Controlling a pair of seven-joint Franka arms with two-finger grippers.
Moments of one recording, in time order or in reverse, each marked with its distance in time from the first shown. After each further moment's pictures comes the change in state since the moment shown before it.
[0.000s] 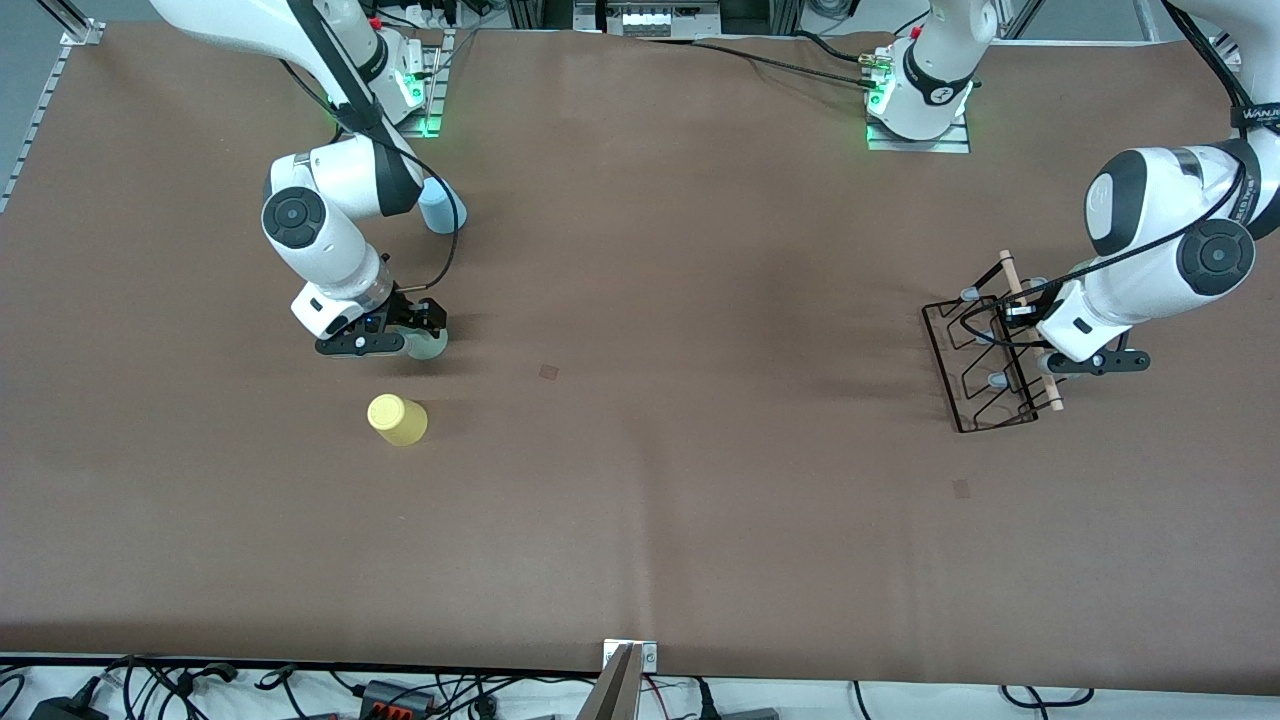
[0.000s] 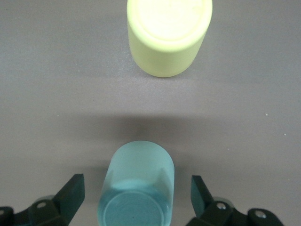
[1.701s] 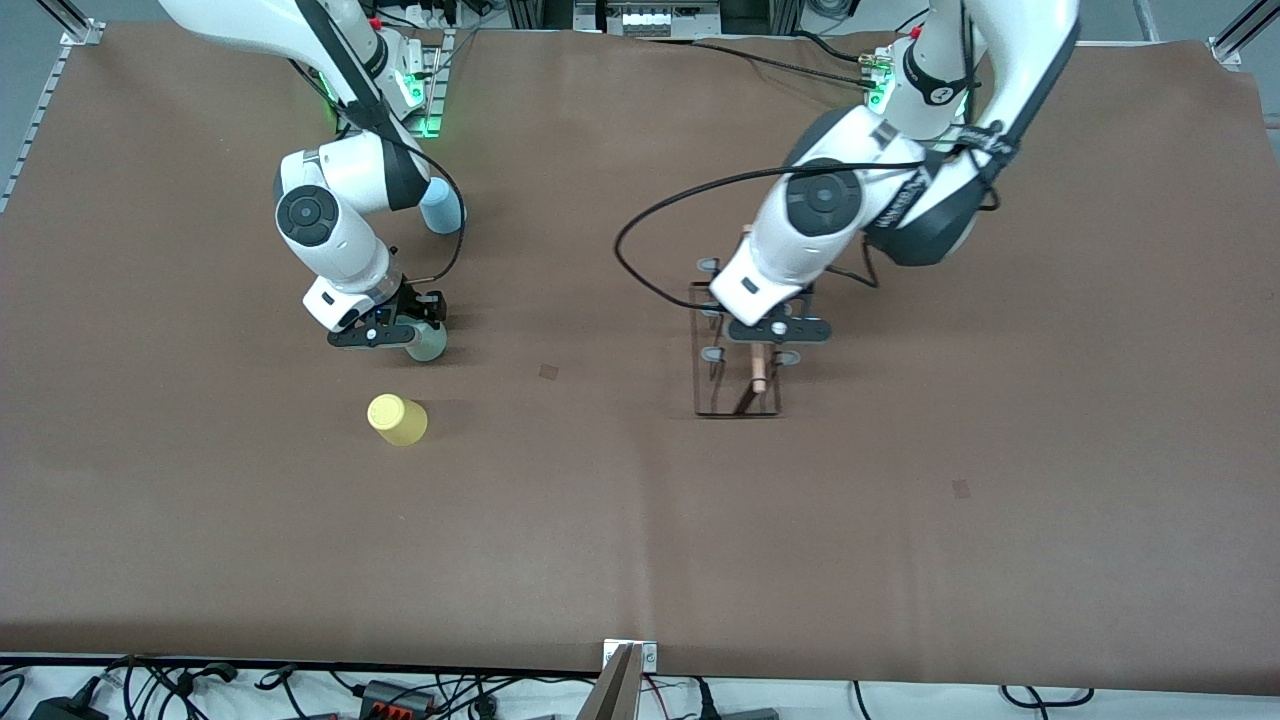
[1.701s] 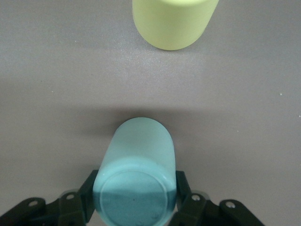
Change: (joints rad) left arm -0.315 0.260 -0.426 0.407 0.001 -0.107 -0.677; right arm 0.013 -0.003 0.003 -0.038 -0.001 -0.008 -0.001
